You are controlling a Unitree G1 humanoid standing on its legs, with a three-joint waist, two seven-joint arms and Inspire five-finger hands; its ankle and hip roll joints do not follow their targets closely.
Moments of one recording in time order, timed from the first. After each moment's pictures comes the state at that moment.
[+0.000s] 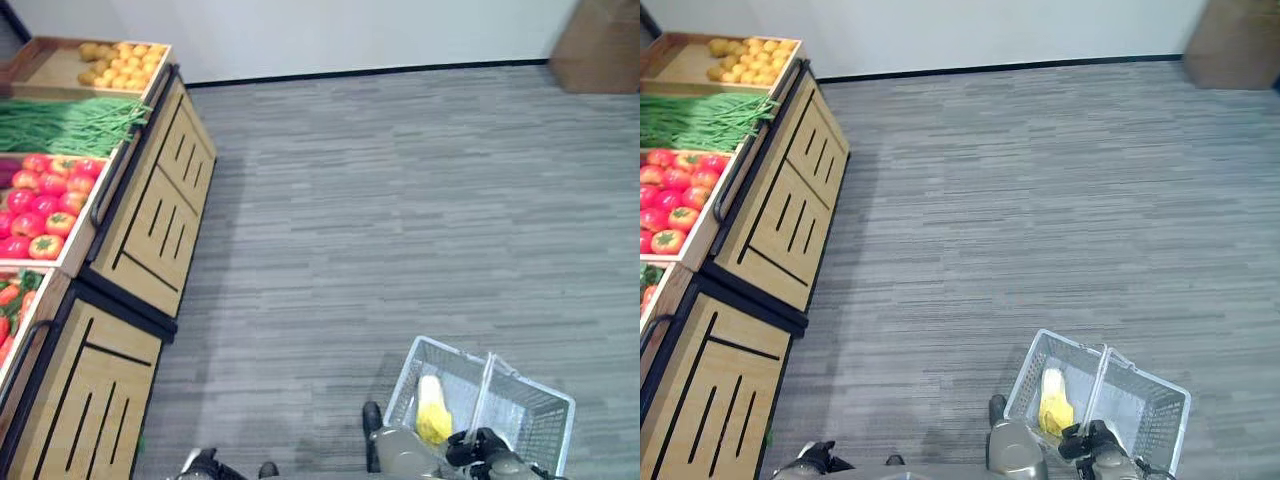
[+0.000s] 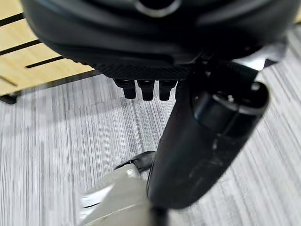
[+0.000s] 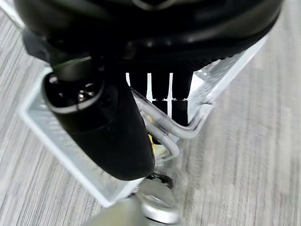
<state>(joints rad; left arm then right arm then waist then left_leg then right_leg) -0.07 0.22 -0.16 1.32 0.02 0.09 0.17 -0.05 -0.34 0.17 1.22 0.00 0.03 -0.11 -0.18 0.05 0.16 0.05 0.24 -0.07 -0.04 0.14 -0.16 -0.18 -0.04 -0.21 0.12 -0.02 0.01</state>
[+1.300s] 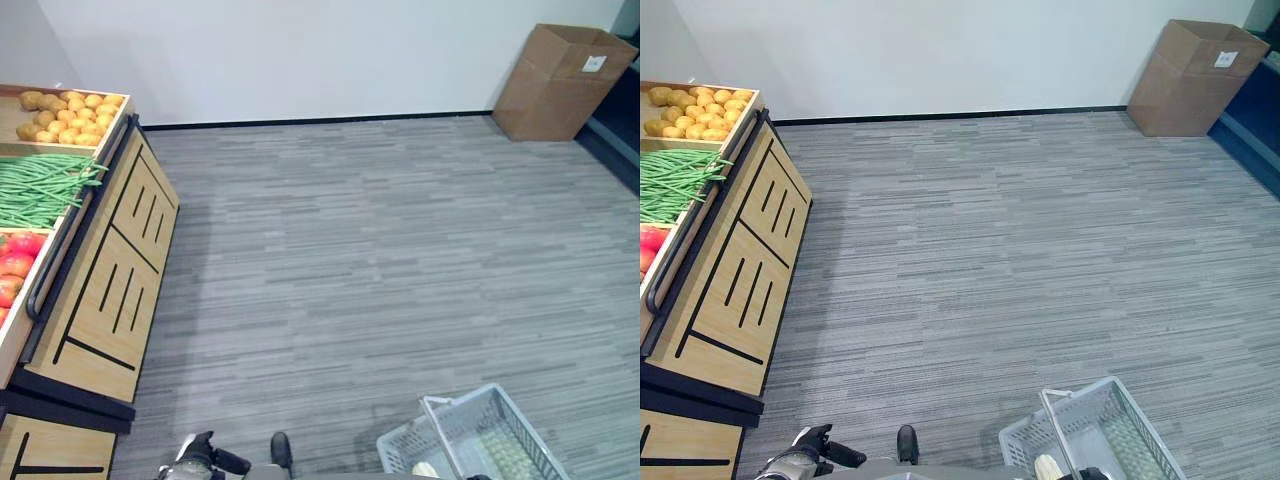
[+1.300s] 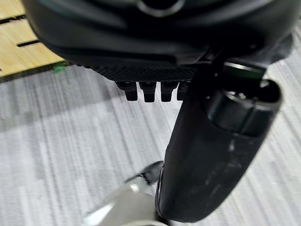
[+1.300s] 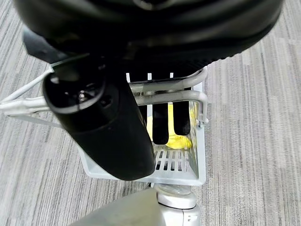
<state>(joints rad) -0.06 0.26 -0.16 1.30 0.00 0.08 0.15 0.04 -0.27 0.17 1.32 -0.02 0.06 -0.10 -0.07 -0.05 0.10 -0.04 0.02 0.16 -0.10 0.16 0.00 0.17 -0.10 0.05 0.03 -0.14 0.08</state>
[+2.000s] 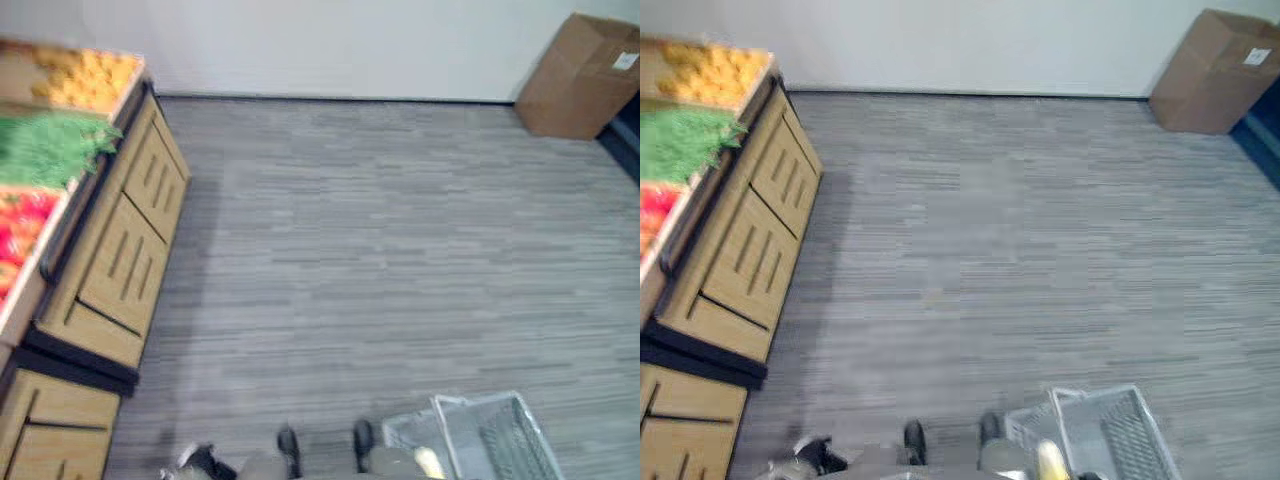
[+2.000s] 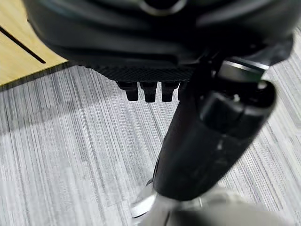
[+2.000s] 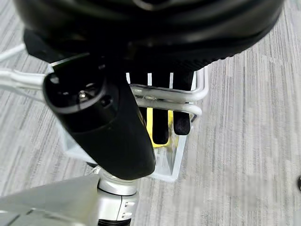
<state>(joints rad) -0.03 0.23 -0.19 1.33 0.04 0.10 0.13 0.06 -0.27 0.20 1.32 -0.04 0.08 -0.09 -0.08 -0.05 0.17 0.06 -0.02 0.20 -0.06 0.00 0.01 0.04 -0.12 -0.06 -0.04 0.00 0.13</state>
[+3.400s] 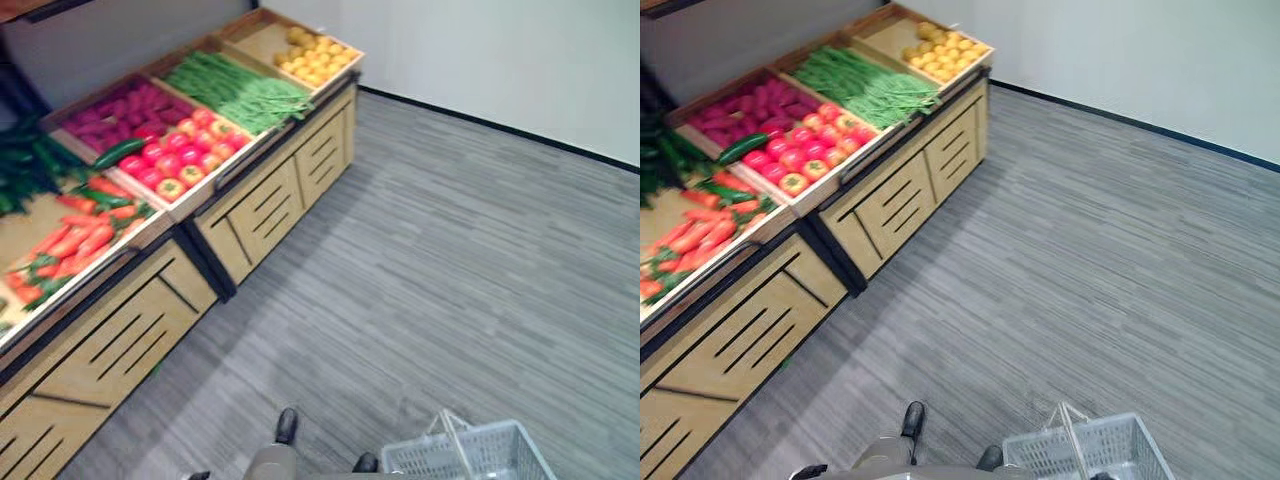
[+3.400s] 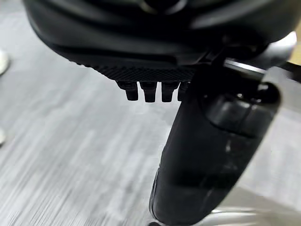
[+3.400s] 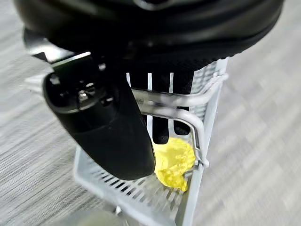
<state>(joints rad) 0.02 0.22 -0.15 1.31 -0.10 0.09 0.15 0.05 -0.35 0.25 1.33 -0.05 0.06 -0.11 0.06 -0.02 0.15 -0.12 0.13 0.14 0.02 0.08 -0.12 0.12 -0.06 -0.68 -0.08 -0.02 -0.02</state>
